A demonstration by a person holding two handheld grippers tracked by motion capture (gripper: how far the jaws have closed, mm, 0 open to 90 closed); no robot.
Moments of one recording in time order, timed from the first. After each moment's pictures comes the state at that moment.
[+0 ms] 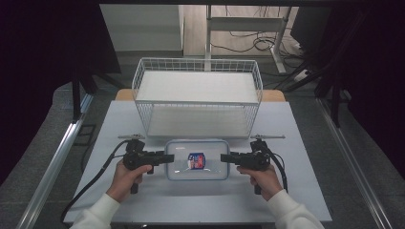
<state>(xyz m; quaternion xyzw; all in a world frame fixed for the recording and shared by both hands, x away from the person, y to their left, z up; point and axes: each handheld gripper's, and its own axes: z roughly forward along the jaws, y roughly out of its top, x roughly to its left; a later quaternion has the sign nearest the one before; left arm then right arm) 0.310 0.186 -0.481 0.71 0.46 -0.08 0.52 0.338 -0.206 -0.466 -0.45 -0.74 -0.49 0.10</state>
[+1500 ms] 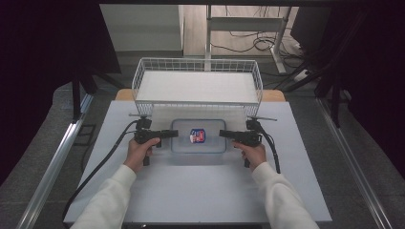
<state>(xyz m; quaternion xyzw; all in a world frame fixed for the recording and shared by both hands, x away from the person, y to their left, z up) 0.405 0.191 -0.514 0.67 0.50 -0.10 0.53 0.428 -0.198 -0.494 -0.52 -0.69 -0.50 0.08</state>
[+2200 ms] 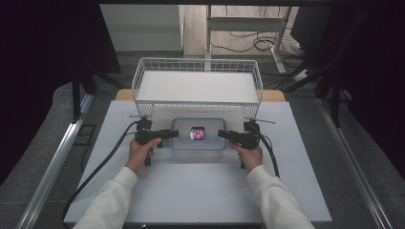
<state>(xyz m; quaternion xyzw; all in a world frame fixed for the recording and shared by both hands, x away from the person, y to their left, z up) 0.399 0.189 -0.514 0.68 0.50 -0.06 0.54 0.414 -0.186 -0.490 -0.54 -0.68 -0.49 0.00</state>
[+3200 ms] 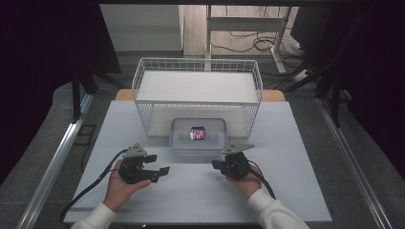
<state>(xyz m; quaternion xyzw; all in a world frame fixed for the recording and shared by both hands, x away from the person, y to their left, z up) 0.267 0.182 -0.487 0.79 0.41 0.08 0.44 0.327 -0.149 -0.504 -0.31 -0.86 -0.40 -0.08</state>
